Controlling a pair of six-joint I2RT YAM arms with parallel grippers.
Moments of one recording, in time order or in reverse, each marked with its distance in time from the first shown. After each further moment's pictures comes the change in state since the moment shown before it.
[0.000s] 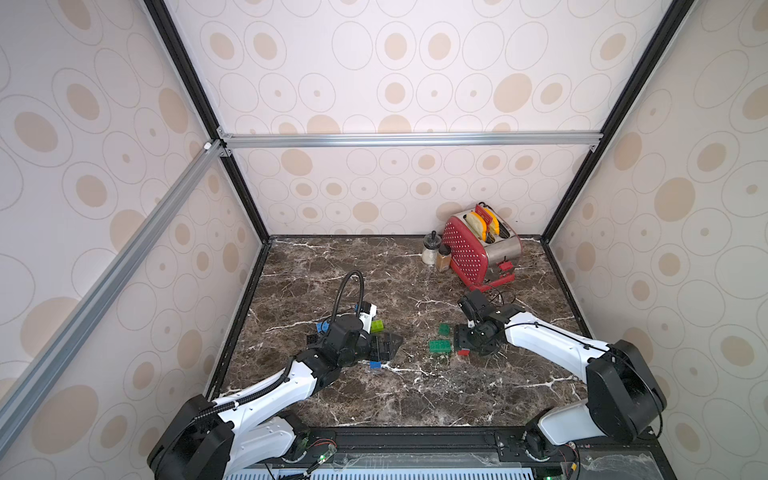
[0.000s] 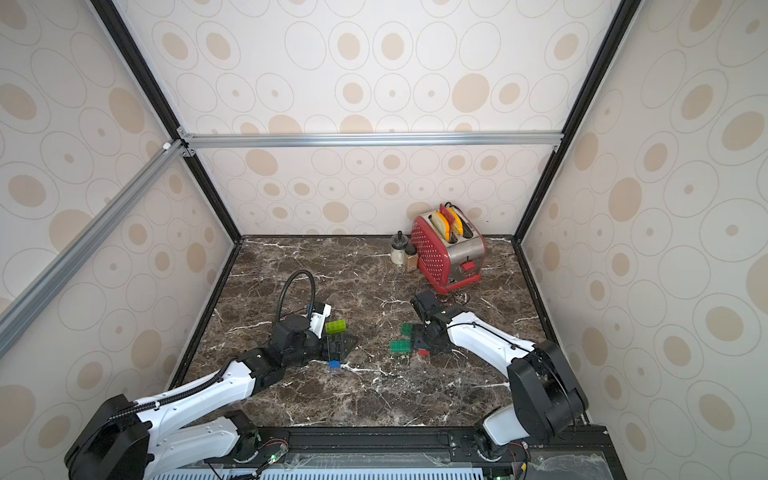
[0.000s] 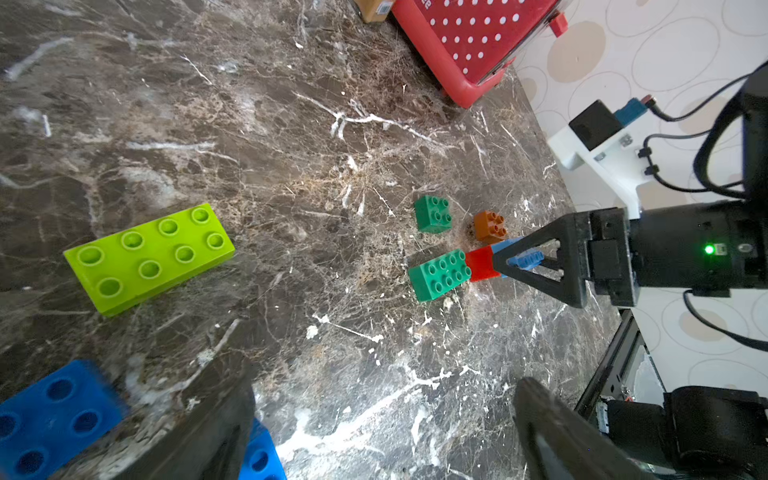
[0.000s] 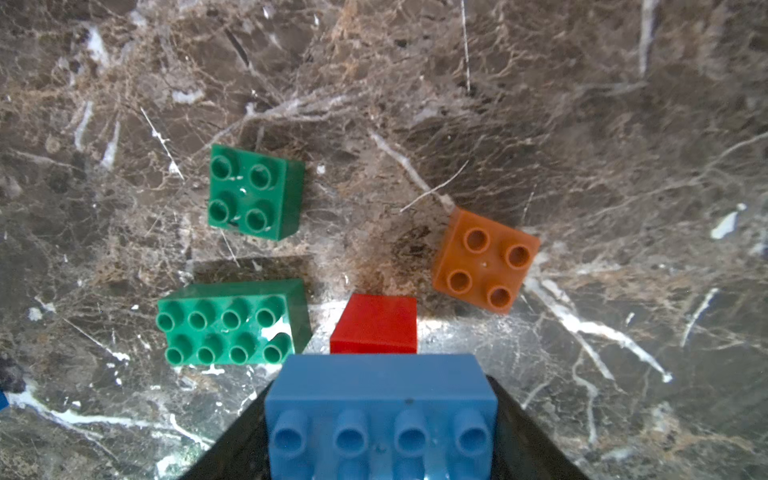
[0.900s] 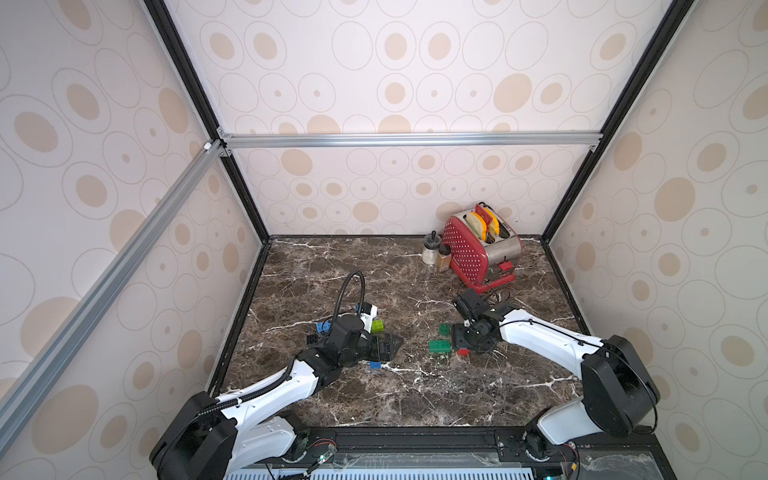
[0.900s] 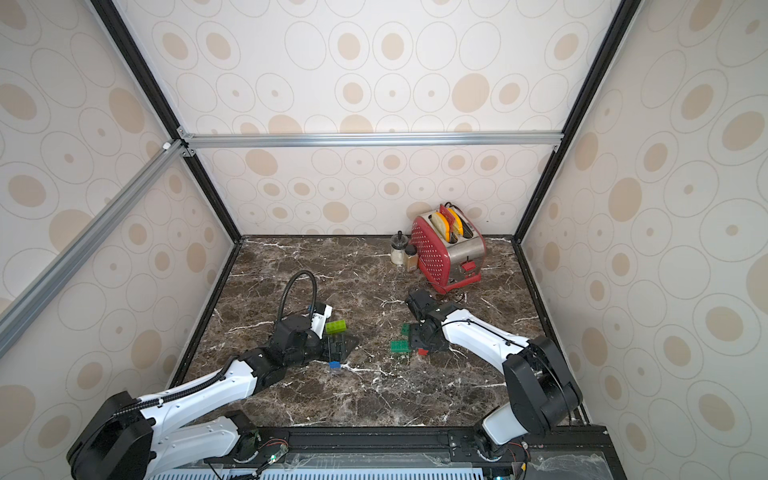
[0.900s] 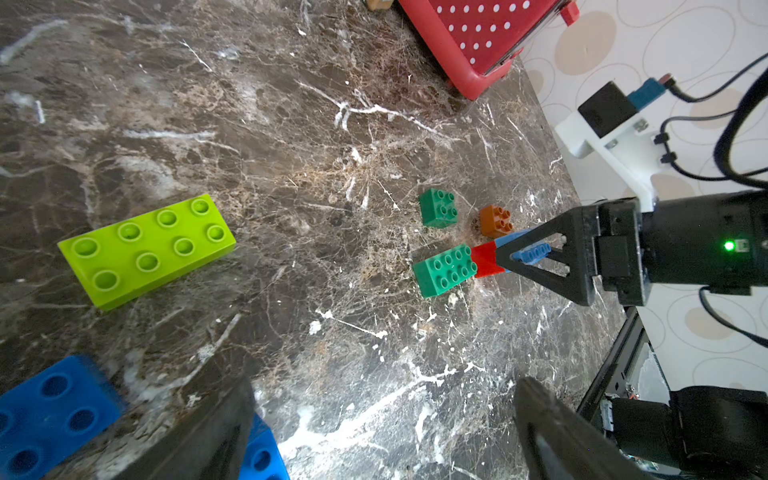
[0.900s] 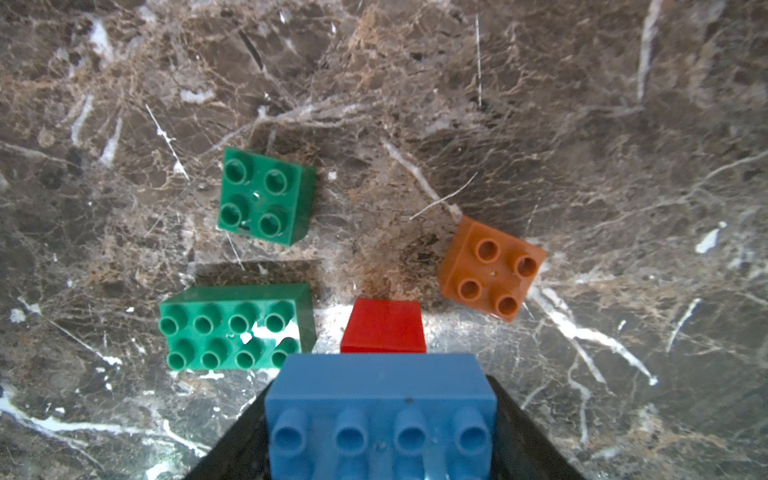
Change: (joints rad) left arm 0.000 0.016 0.000 0.000 0.004 0.000; right arm 0.032 0.036 0.043 -0.028 0.040 -0.012
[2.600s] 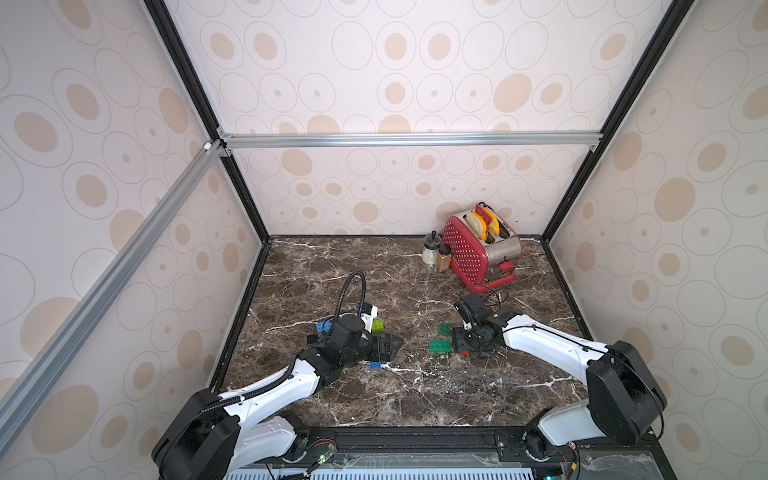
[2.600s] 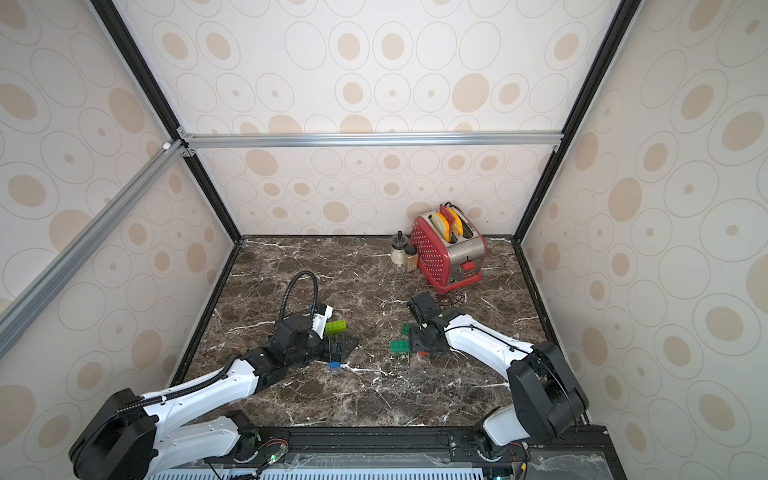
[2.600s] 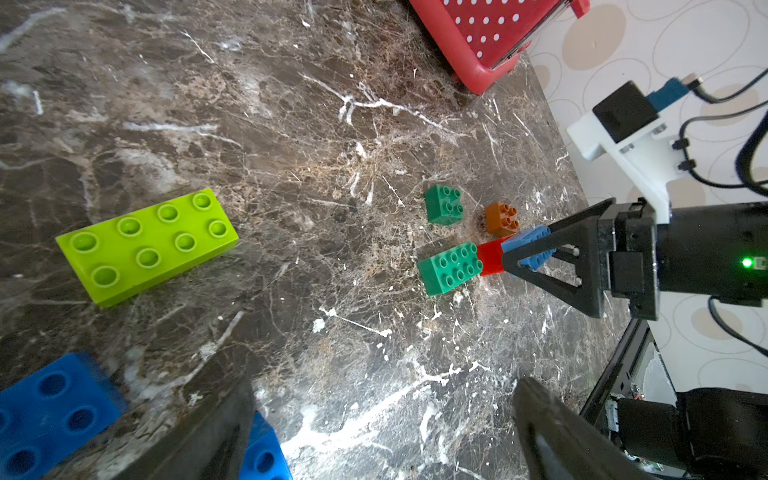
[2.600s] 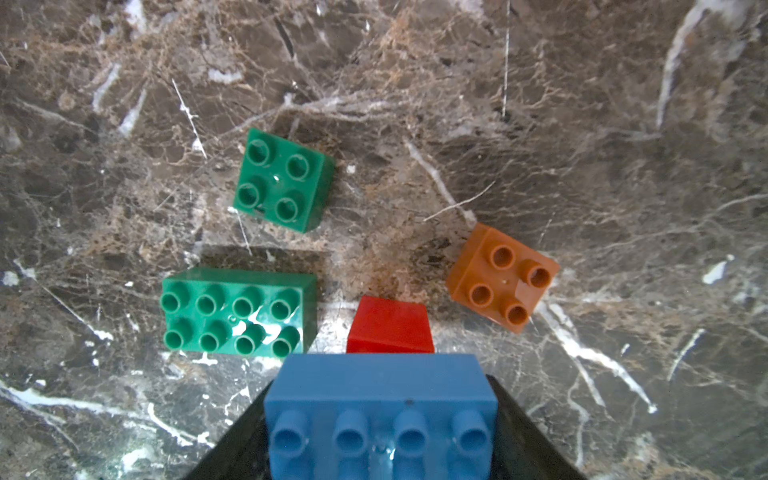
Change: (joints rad) left arm 0.001 0.017 0.000 0.003 0.000 0.000; right arm 0.005 -0.038 -0.060 0.063 -0.012 -0.089
